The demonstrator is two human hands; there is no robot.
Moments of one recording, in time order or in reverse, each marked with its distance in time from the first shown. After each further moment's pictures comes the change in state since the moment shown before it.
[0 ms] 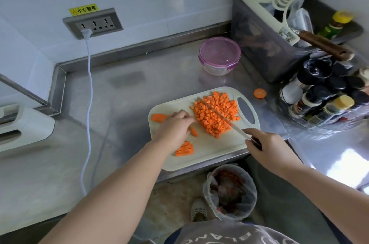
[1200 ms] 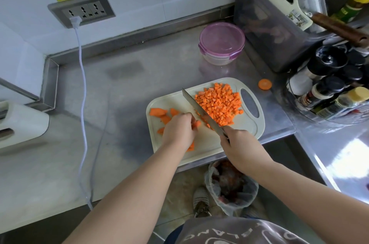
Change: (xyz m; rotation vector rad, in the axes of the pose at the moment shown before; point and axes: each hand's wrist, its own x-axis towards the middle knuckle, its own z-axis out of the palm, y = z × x) left_hand 0.012 0.017 0.029 -0.189 0.112 -0.328; right_hand 0.022 -0.059 0.034 -0.027 -0.213 0.165
